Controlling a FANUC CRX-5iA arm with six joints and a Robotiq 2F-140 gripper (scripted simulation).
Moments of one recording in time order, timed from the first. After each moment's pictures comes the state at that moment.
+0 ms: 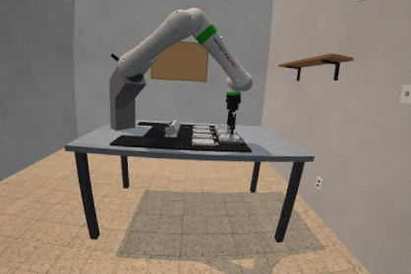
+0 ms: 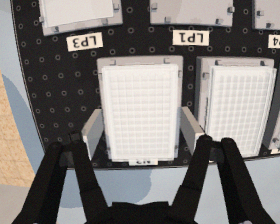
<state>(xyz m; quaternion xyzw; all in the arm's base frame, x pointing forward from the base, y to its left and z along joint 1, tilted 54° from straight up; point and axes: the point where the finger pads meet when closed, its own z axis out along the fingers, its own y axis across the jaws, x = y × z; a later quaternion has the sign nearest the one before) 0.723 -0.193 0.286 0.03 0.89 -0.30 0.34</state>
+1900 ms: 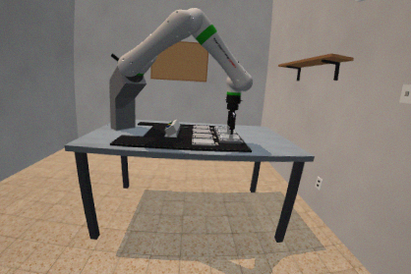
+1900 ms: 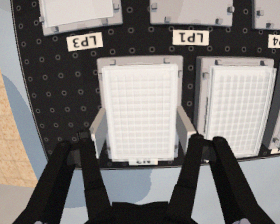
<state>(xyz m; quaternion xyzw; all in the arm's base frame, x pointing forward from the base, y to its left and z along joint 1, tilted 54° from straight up) 0.723 -0.192 0.286 0.03 0.89 -0.30 0.34</state>
